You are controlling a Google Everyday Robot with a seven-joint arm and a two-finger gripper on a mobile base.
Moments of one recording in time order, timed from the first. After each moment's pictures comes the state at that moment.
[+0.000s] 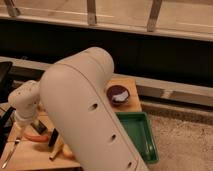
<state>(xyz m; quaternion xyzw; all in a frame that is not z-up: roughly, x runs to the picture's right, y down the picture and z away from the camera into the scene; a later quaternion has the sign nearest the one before) -0.392 0.190 0.742 -0.42 -0.02 0.37 0.83</state>
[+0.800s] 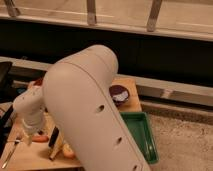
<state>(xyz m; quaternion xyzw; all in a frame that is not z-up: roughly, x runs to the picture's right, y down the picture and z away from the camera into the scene) -0.333 0.234 0.726 -0.44 0.07 0.38 0.81</state>
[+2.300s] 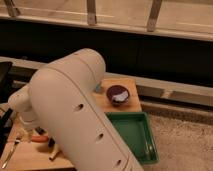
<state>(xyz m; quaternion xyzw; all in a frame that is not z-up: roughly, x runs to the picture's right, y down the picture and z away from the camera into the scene) -0.356 0.228 0.756 -0.43 0.09 0.34 0.83</state>
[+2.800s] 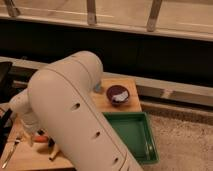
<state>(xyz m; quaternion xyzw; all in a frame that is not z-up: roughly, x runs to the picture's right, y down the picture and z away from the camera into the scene) -0.341 0.248 0.758 -0.44 0.12 0.33 0.82</state>
